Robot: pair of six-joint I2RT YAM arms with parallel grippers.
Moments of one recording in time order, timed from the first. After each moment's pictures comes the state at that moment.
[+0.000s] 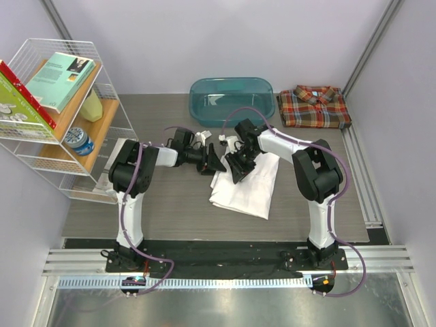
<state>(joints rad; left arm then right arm) -0.36 2.13 1.14 0.16 1.01 -0.63 0.52 2.04 1.47 -0.78 -0.44 -0.16</state>
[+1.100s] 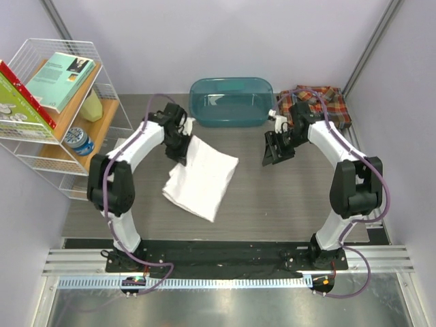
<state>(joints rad) -0.35 1.87 1.44 -0.85 0.28 -0.08 0.16 1.76 1.40 -0.90 -0.57 -0.14</state>
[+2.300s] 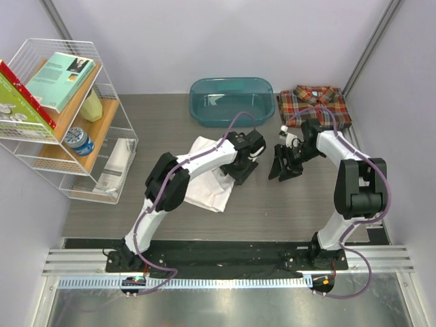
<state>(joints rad) -0.89 2.25 1.91 -1.00 -0.17 -0.16 0.04 1.71 1.19 -0.96 -0.69 -0.14</state>
